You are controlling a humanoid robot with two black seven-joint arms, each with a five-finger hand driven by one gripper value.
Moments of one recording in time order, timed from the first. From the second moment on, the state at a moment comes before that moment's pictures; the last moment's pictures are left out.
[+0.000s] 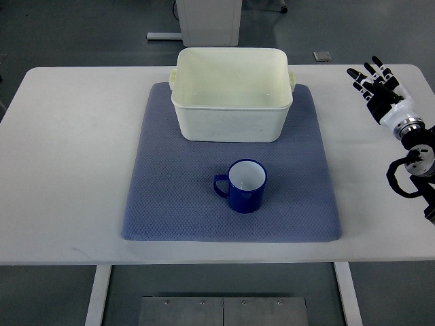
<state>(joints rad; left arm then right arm) -0.04 0.00 -0.10 -0.20 0.08 0.10 -0.05 0.80 -0.29 0.78 0.60 -0.10 0.14 0.25</state>
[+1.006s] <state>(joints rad) -0.04 0.00 -0.10 -0.20 0.08 0.10 -0.05 0.80 -0.34 0.80 0.60 -0.10 0.14 0.25</state>
